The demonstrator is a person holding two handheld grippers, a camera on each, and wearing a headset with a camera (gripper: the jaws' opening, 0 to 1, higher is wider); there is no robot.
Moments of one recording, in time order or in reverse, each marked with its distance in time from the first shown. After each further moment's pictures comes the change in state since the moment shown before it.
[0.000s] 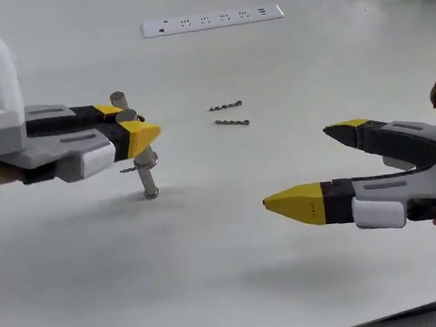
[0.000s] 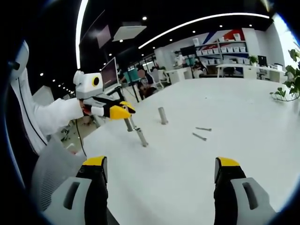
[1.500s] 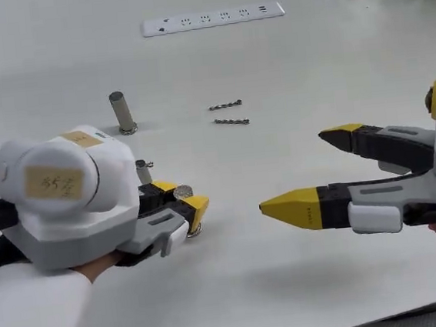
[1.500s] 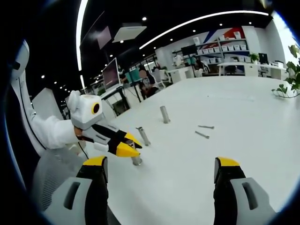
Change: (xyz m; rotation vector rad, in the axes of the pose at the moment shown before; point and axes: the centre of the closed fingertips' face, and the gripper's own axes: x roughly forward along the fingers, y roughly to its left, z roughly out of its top) left arm 0.035 -0.036 -0.064 -0.086 0.145 0.108; right arm 0.002 0.001 -0.004 0.017 -0.001 0.024
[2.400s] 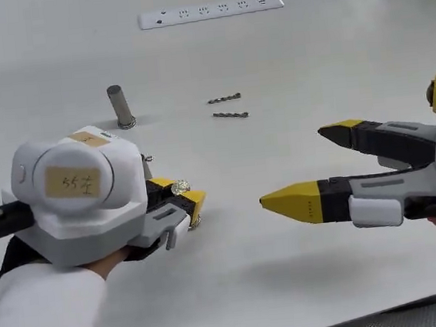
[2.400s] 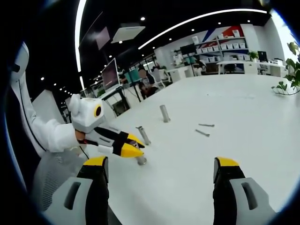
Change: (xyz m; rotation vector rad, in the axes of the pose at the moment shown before) left arm 0.005 0.006 -0.005 -0.016 0.001 0.068; right arm 0.001 0.001 -0.003 0.018 0.002 0.003
